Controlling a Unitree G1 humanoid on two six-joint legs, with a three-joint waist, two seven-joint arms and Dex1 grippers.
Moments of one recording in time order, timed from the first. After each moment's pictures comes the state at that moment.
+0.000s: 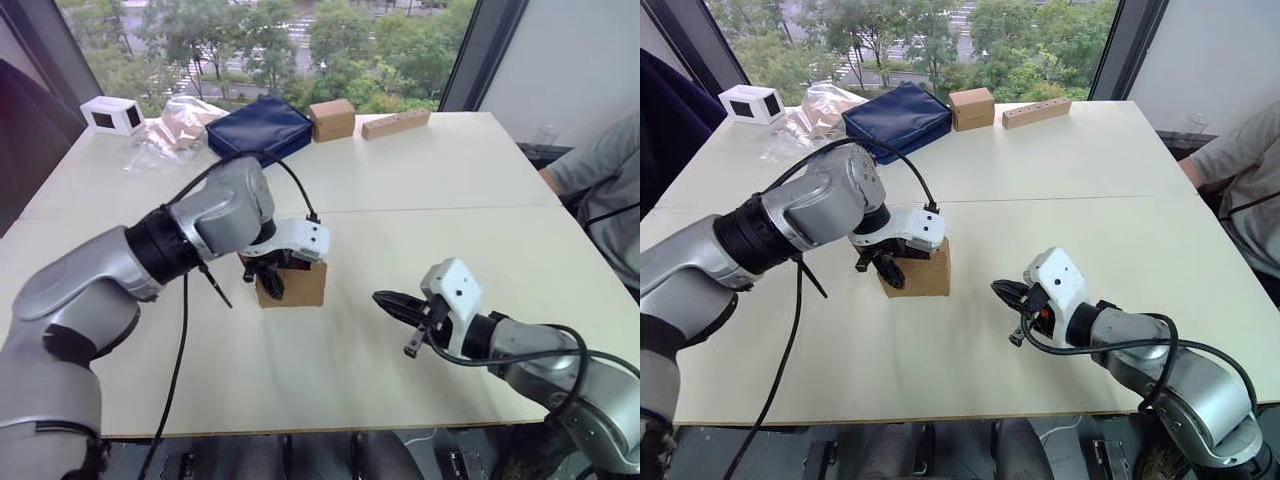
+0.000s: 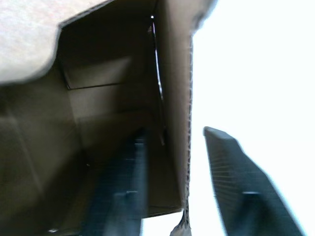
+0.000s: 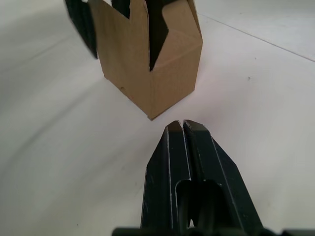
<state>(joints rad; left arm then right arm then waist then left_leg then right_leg) -1.35 0.71 -0.99 0.07 0.02 0.95 -1.61 -0.07 -0.75 -0.01 -0.78 0.71 0.82 0.37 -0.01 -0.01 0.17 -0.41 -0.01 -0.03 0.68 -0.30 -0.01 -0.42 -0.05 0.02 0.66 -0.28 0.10</state>
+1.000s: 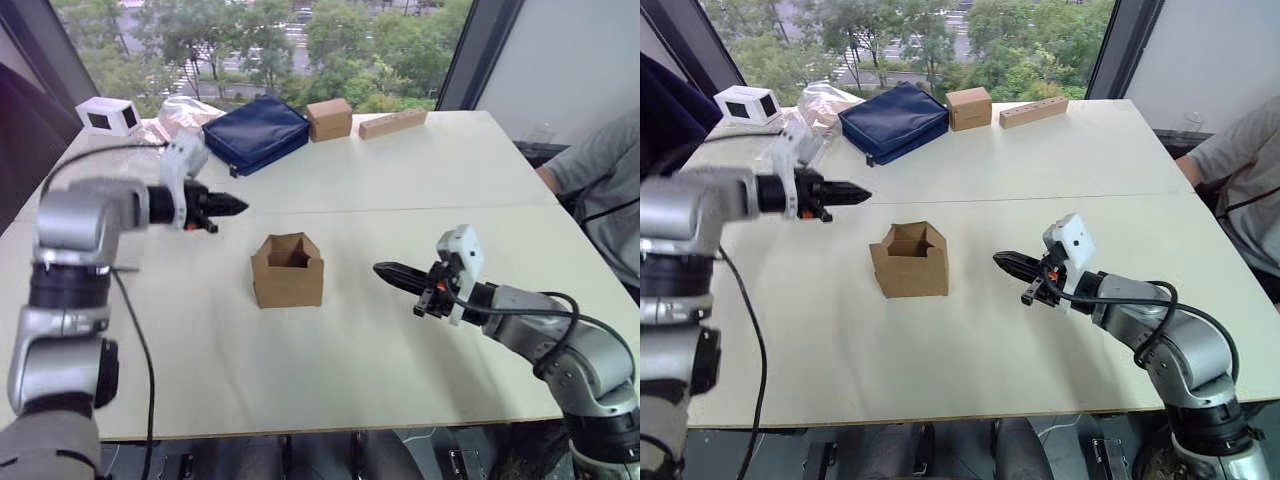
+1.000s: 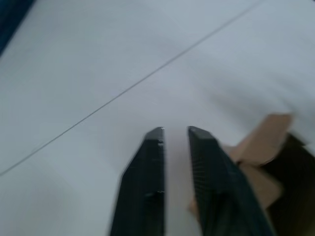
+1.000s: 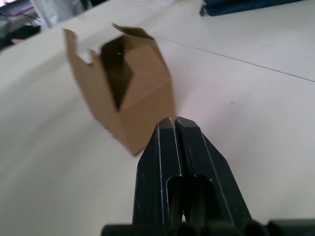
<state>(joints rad) -0.76 0.68 0.13 0.09 -0.34 0.99 -0.89 -0.25 -0.63 -0.03 -0.42 0.68 0.72 0.58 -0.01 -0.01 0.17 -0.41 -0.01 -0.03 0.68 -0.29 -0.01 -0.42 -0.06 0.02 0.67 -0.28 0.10</state>
